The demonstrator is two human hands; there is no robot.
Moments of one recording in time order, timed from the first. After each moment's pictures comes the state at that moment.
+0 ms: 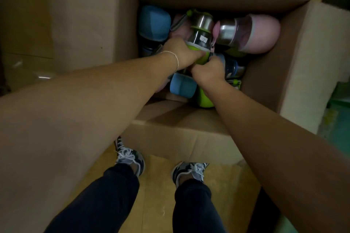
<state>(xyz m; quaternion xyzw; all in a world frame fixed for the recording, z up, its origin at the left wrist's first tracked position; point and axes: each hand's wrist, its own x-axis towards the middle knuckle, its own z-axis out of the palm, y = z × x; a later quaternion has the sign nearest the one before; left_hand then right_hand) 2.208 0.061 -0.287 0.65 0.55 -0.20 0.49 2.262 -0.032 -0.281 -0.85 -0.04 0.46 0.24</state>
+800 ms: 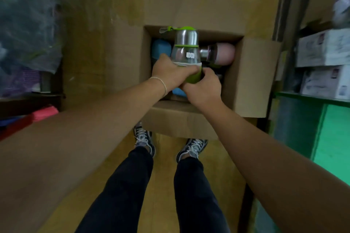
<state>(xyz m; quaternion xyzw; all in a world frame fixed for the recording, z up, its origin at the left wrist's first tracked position) 2.190 0.020 -0.061 0.58 0.63 -0.07 0.52 2.255 -0.076 -0.063 -0.84 -0.12 0.46 0.28</state>
